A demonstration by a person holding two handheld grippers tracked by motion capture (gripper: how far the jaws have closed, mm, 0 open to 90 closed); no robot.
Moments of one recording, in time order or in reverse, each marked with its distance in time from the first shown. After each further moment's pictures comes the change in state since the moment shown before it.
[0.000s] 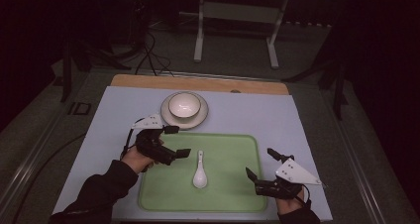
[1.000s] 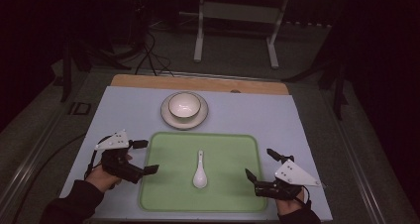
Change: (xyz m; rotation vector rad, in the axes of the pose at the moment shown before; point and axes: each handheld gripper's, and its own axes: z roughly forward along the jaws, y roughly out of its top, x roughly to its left) left arm 0.005 -0.060 -0.066 0.020 0.100 -0.007; right arm 0.003 0.000 -0.001 0.000 0.000 -0.025
